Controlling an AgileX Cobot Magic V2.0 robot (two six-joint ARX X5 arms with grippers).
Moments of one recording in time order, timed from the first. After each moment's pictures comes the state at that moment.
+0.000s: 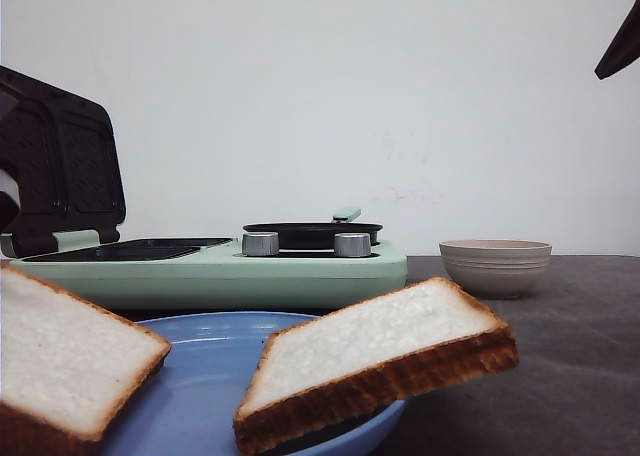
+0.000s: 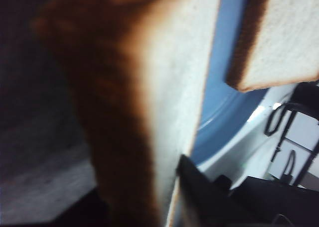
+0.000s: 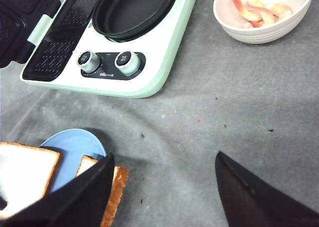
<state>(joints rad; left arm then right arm) -0.22 1.38 0.65 -0.87 0.81 -0.12 0.12 0.68 0.63 -0.56 -0.48 0.29</state>
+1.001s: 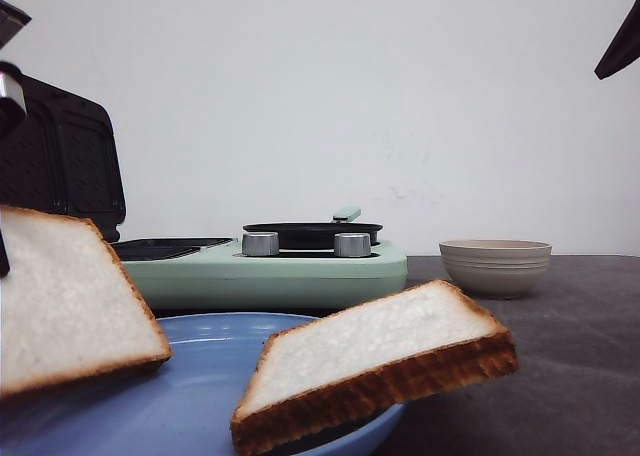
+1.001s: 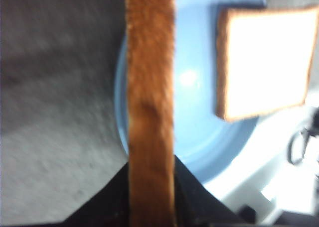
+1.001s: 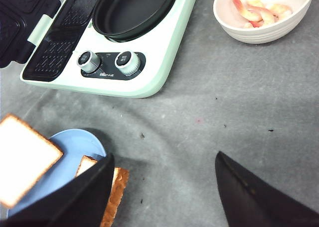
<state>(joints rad) -0.22 1.20 0.77 -0.91 0.62 -0.12 0.12 0.68 0.63 -0.56 -0.48 0.29</state>
